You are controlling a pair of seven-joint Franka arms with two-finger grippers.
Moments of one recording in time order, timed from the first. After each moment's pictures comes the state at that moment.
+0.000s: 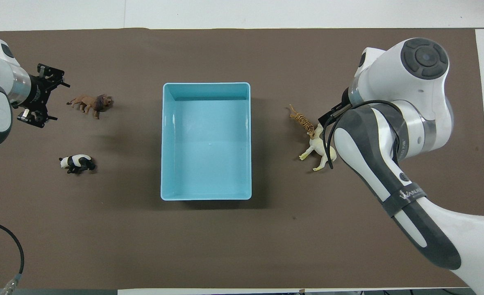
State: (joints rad) left arm 0.03 0.31 -0.01 -1.74 0.01 2.15 -1.14; right arm 0.11 0.29 0.12 -1.77 -0.01 2.06 -0.29
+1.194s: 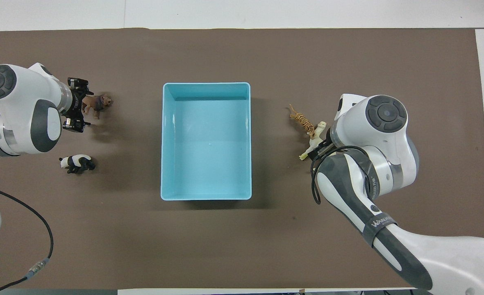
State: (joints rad) left arm 0.02 0.45 -0.02 -1.83 0.04 2.42 -1.41; right arm 0.16 0.22 0.12 -2.10 -0.03 2.31 -0.30
